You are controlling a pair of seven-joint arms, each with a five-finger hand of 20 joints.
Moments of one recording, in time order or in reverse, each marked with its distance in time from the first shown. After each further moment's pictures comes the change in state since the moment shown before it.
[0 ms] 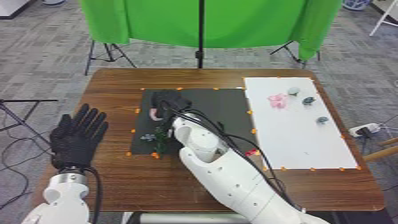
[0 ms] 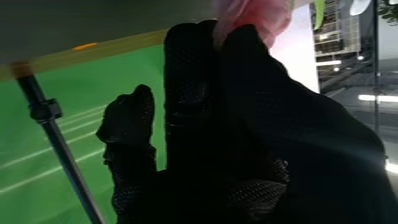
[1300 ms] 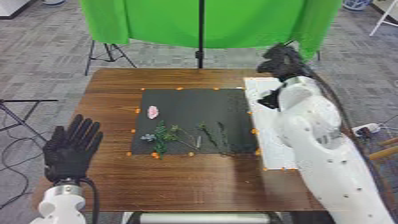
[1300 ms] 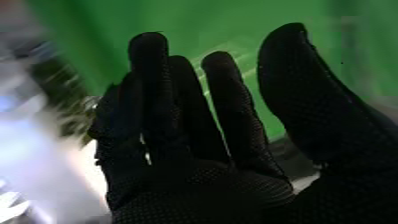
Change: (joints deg) left arm 5.2 -4.9 -3.1 -1.4 0.8 -0.5 -0.3; right arm -11.5 26.7 28.7 -36.8 19.1 -9.1 25.0
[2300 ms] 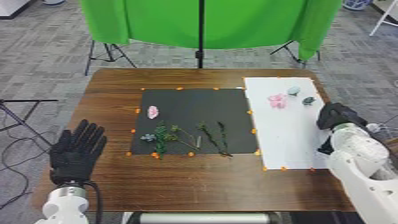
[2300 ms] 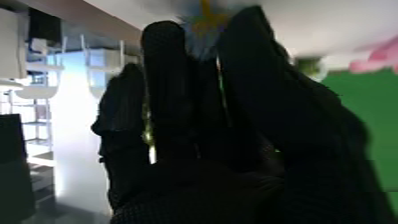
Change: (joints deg) left arm -0.1 -0.5 0.8 0.0 -1.0 1.8 -1.4; right arm -16.2 12.8 10.2 10.9 -5.6 -2.7 -5.4
